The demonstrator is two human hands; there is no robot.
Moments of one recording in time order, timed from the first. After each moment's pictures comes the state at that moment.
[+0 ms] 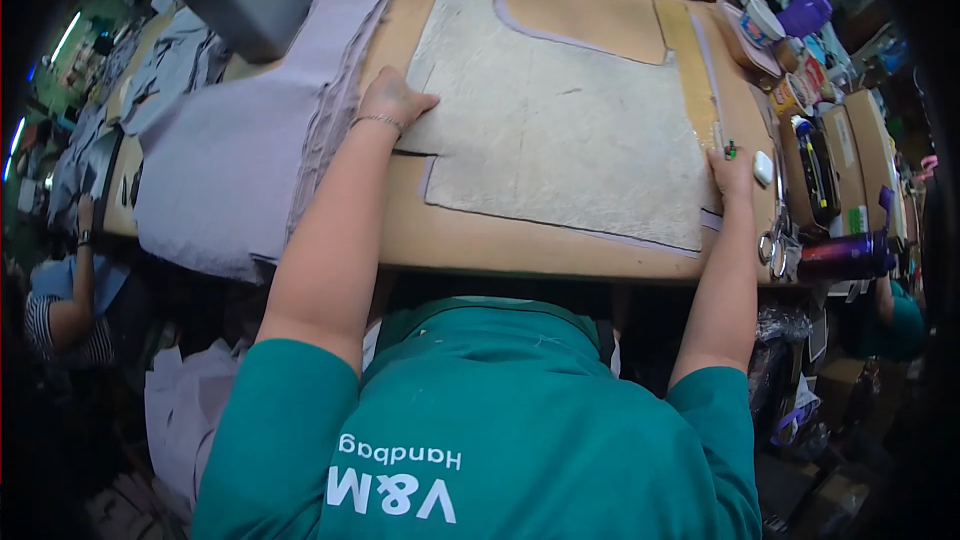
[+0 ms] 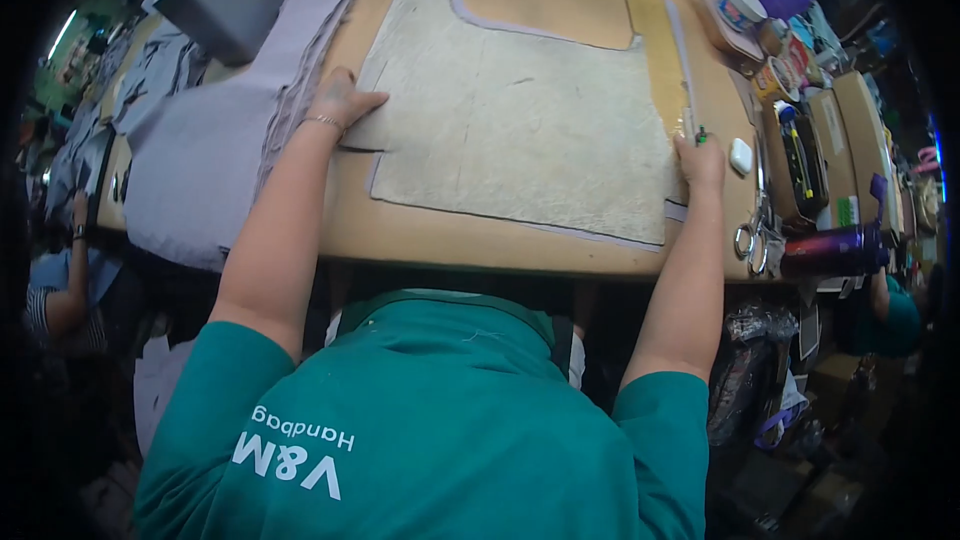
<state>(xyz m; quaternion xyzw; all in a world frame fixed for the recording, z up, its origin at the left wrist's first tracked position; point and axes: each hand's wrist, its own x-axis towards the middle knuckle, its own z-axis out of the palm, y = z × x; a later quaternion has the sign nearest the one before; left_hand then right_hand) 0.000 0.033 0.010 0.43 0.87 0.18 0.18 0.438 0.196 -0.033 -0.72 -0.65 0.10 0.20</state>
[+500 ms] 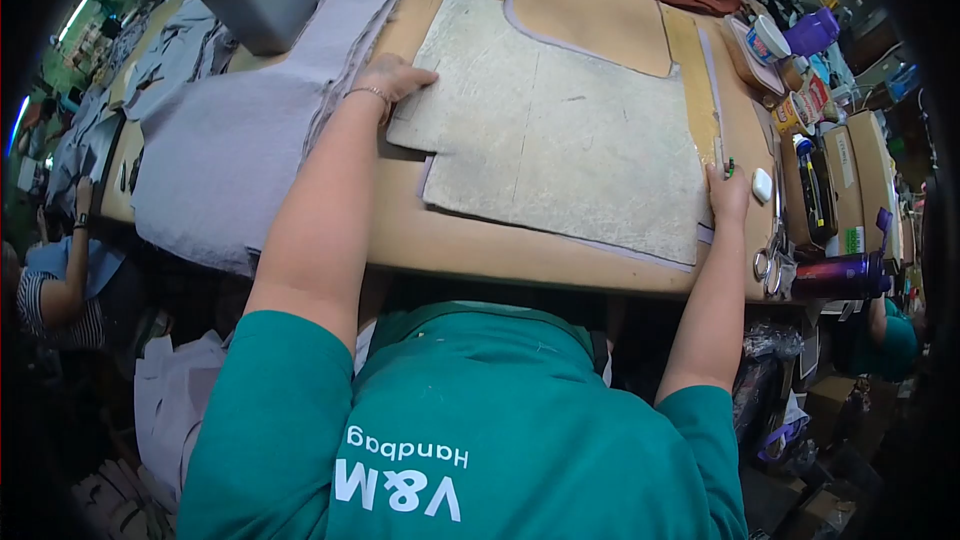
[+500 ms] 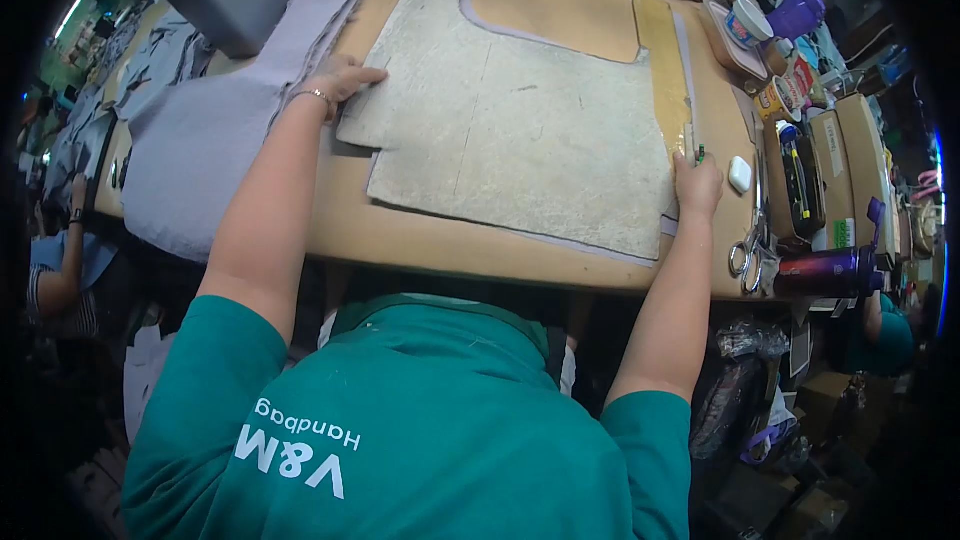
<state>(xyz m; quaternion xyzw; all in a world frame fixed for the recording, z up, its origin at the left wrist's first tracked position) -0.034 0.063 0.007 0.39 0.83 0.23 0.33 0.425 0.179 -0.027 -0.74 -0.65 0.03 0.18</state>
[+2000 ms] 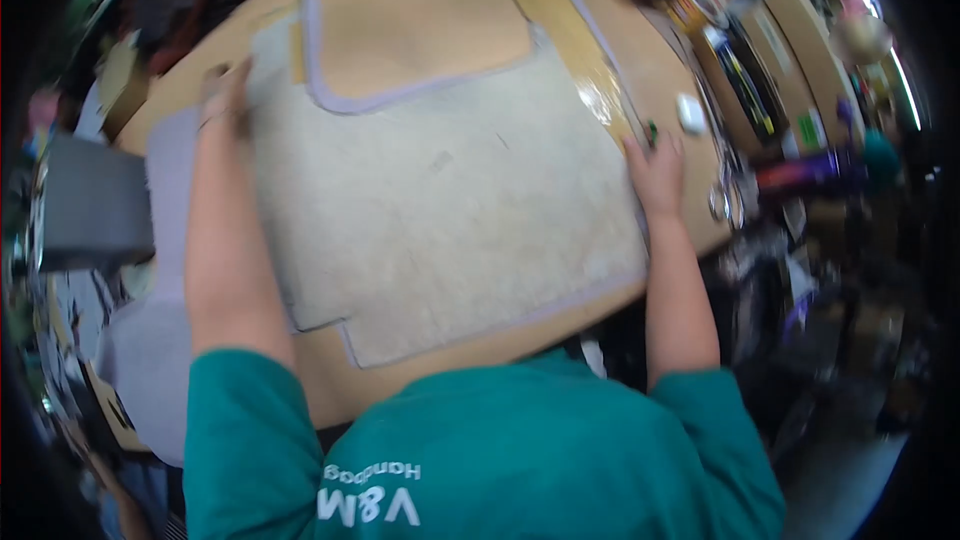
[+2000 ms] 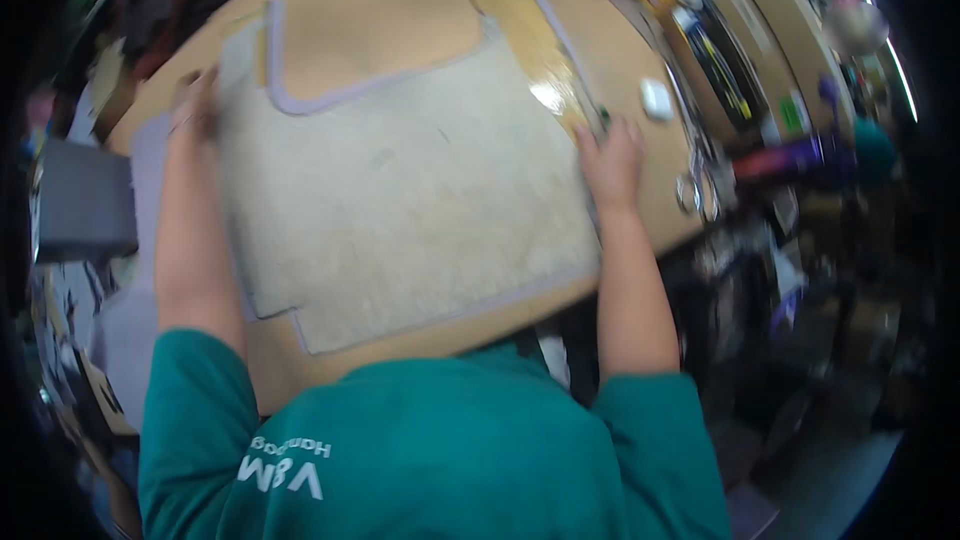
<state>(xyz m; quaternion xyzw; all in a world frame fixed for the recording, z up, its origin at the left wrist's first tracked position) -0.117 0.264 -0.018 0.42 0.80 0.38 0.20 0.418 0.159 -0.037 -0.69 -0.66 -0.03 0.30</state>
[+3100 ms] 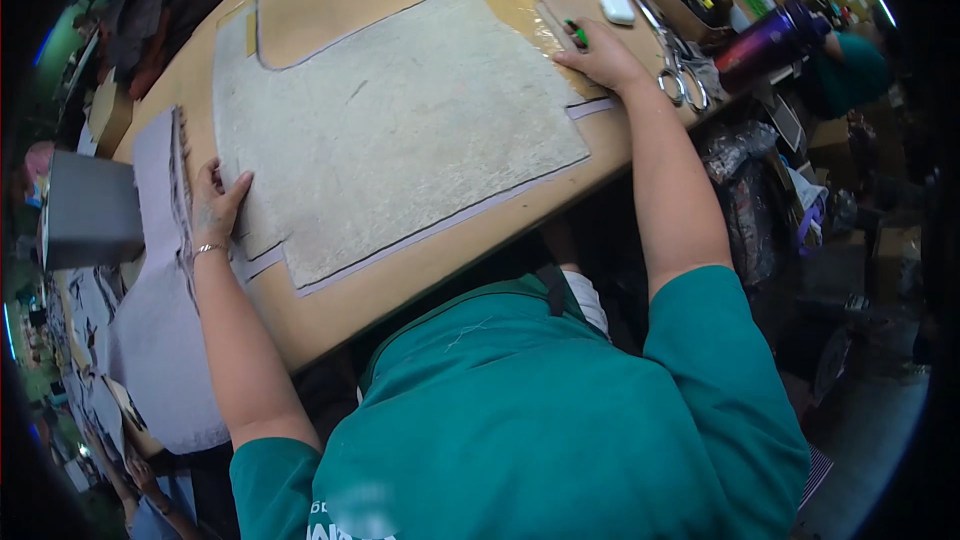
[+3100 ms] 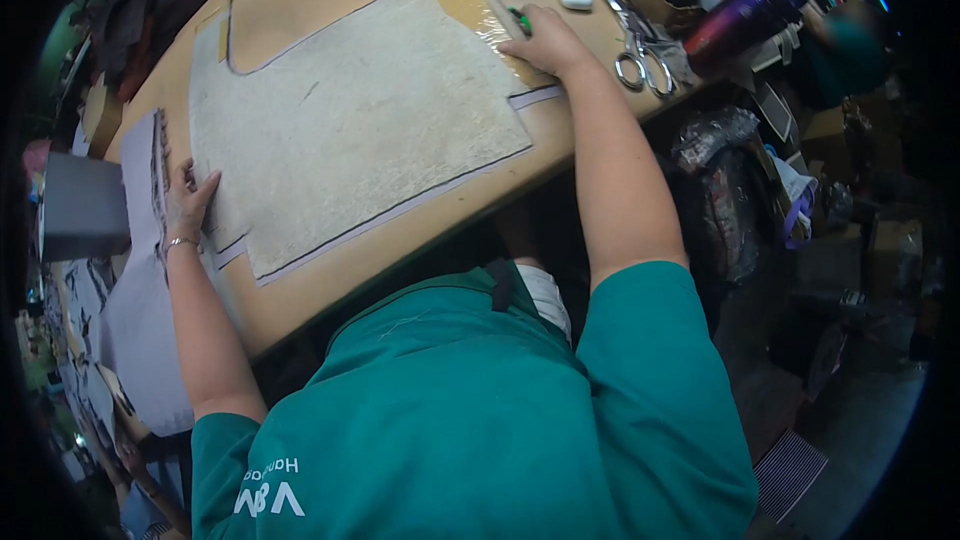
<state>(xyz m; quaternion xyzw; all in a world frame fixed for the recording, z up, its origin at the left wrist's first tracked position) -0.024 0.060 -0.007 0.57 0.75 0.29 0.18 0.460 0.162 -0.019 -0.63 -0.73 0.18 0.19</state>
